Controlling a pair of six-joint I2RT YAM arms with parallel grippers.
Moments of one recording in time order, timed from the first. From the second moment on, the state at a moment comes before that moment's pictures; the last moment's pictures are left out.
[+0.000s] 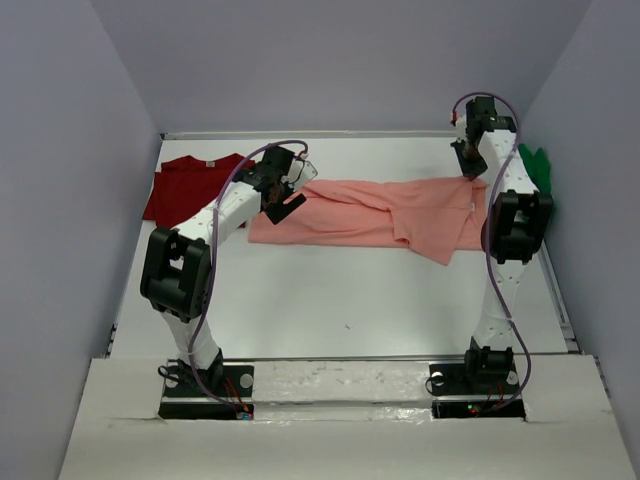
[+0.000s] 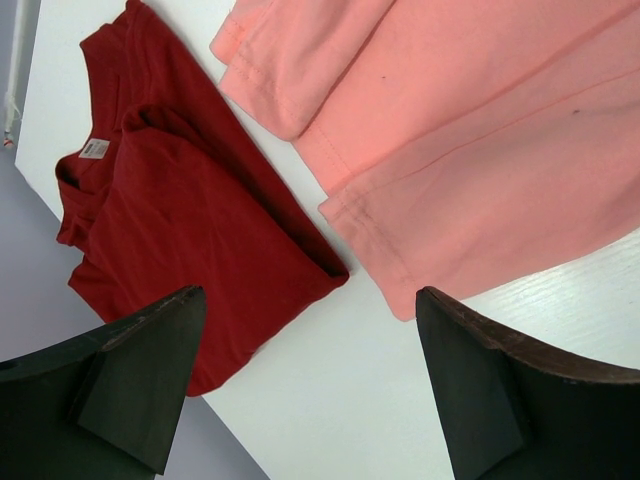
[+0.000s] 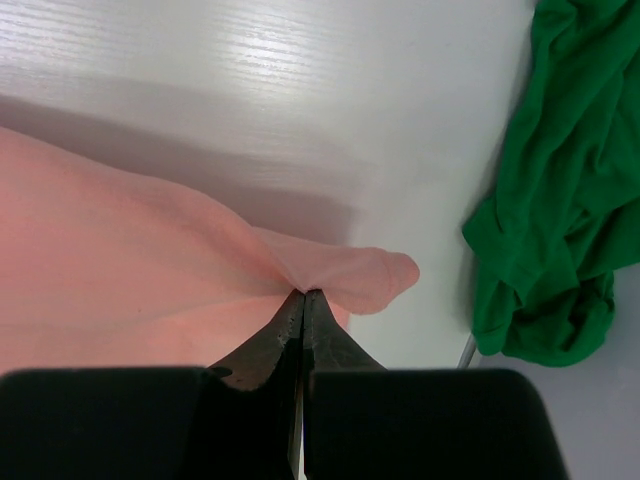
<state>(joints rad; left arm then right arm) -0.44 1.77 1.42 -0.58 -0.28 0.57 -0.05 2.30 2.24 -1.04 0.20 -0.30</state>
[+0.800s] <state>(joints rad) -0.44 1.77 1.40 -0.57 -0.29 0.57 -0.05 2.54 2.37 -0.97 0.31 -0.35</state>
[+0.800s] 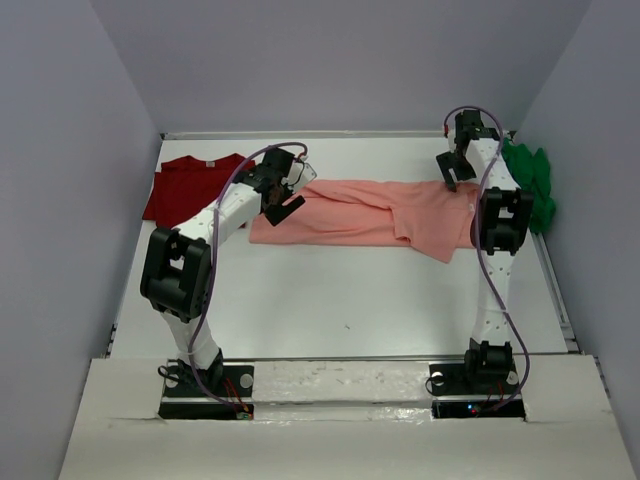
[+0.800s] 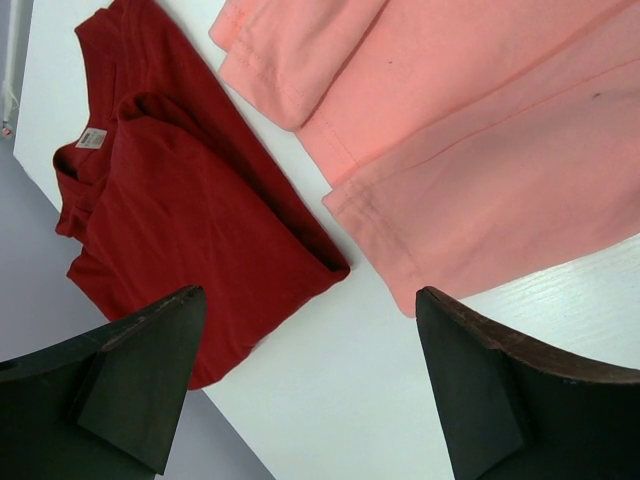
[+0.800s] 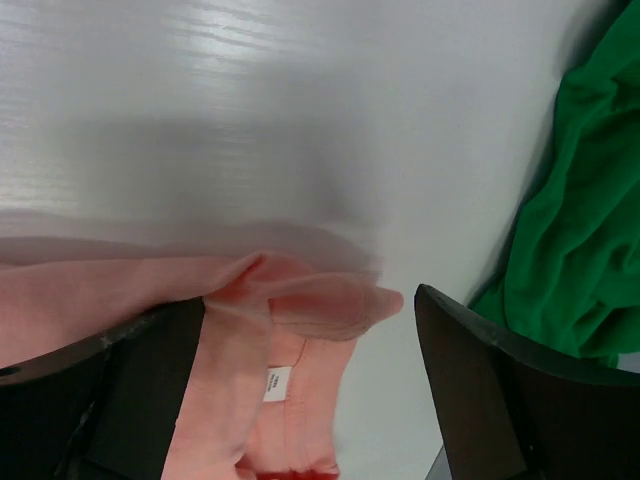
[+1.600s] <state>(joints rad) -0.16 2.05 1.74 -0.46 0.27 0.56 -0.05 1.75 1.63 -0.90 -0.01 -0.28</state>
